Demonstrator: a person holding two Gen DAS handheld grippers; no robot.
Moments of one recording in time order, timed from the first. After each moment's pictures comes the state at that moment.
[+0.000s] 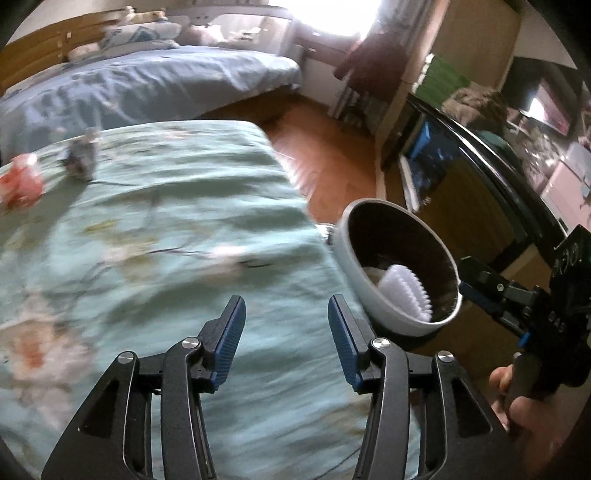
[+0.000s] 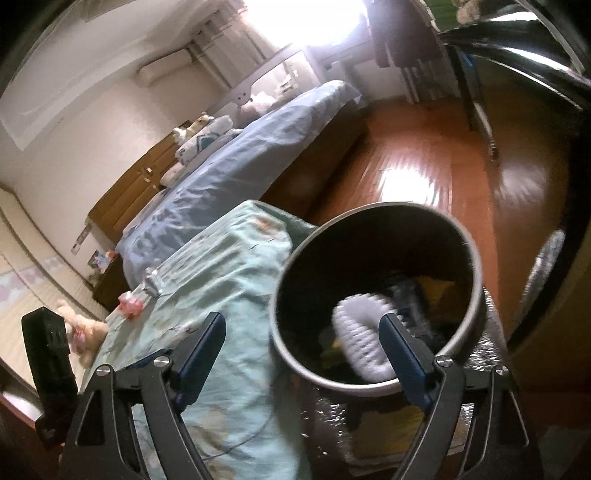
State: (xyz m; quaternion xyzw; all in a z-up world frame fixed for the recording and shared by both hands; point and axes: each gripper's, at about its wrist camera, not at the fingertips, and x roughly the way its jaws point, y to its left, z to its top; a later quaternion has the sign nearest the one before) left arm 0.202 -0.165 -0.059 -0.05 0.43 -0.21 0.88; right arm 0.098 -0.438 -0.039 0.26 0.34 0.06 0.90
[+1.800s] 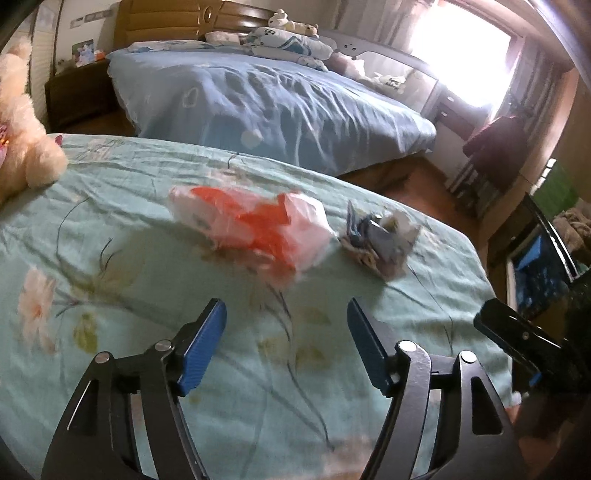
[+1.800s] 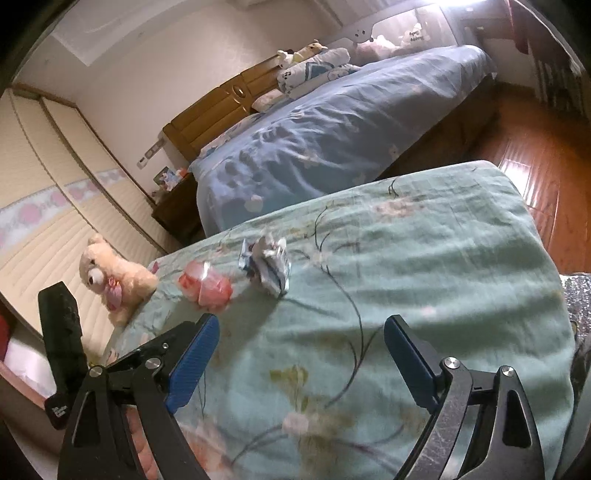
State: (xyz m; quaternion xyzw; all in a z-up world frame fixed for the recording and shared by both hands) left arm 0.317 0.051 -0.070 -0.15 0.41 0.01 0.90; right arm 0.266 -0.216 -0.041 0.18 0.39 0.25 0.87
